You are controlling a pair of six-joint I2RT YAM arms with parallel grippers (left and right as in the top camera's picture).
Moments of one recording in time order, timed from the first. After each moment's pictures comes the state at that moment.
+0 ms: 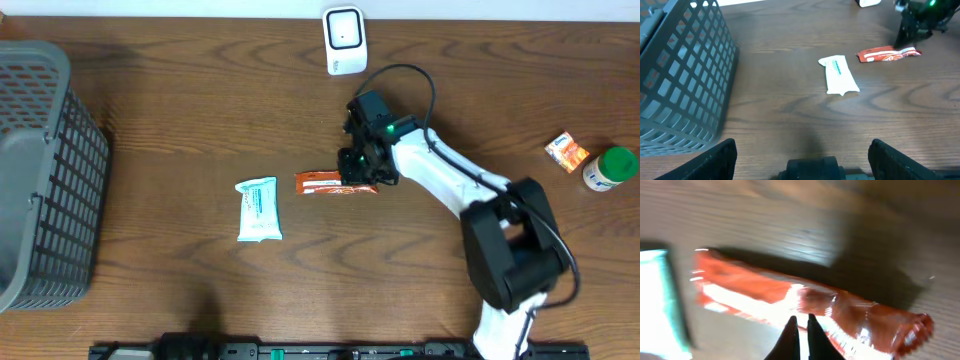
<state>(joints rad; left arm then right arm) -0.02 0.17 1.28 -1.65 0.01 0.12 0.50 1.97 1.36 -0.68 -0.25 0.38</state>
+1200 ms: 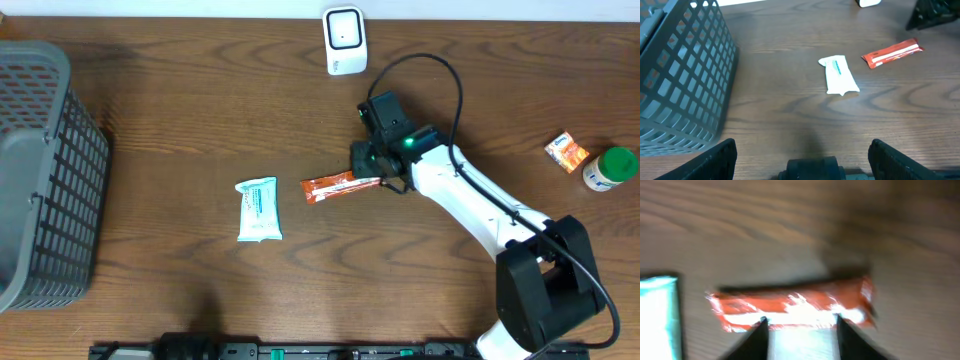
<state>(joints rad) -0.02 0.17 1.28 -1.65 0.01 0.12 0.51 1.79 1.26 -0.58 -0.05 0.44</state>
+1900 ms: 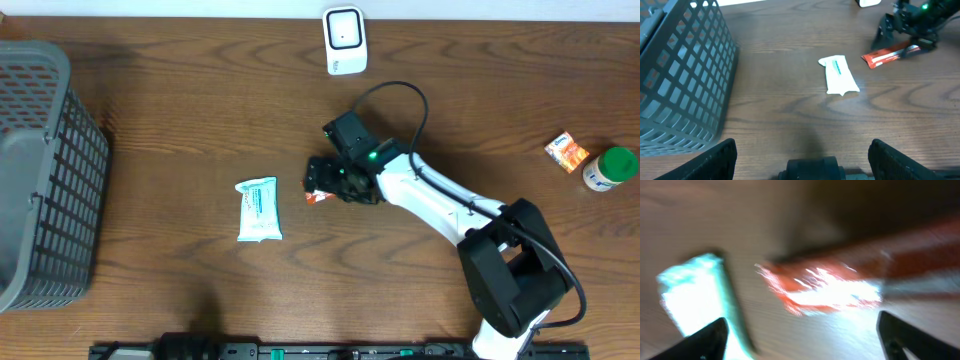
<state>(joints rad) -0.02 0.17 1.28 -1.65 0.01 0.12 0.64 1.90 1.26 -0.49 -0.21 0.80</state>
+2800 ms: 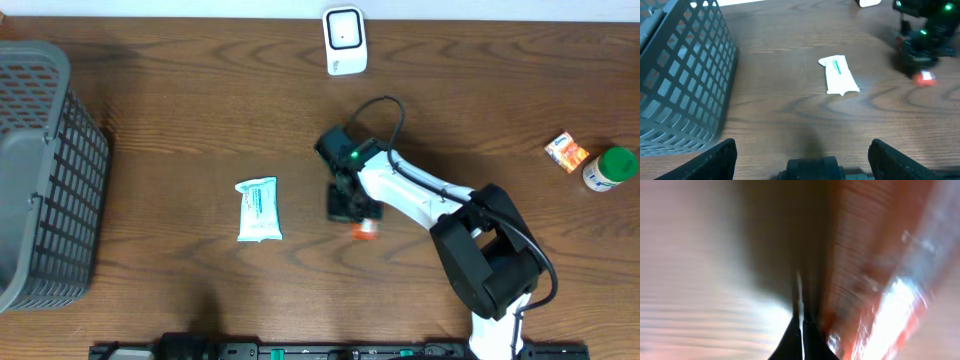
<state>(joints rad) -0.02 0.17 1.28 -1.65 0.01 0.12 0.66 2.02 1.32 -0.96 -0.05 0.72</state>
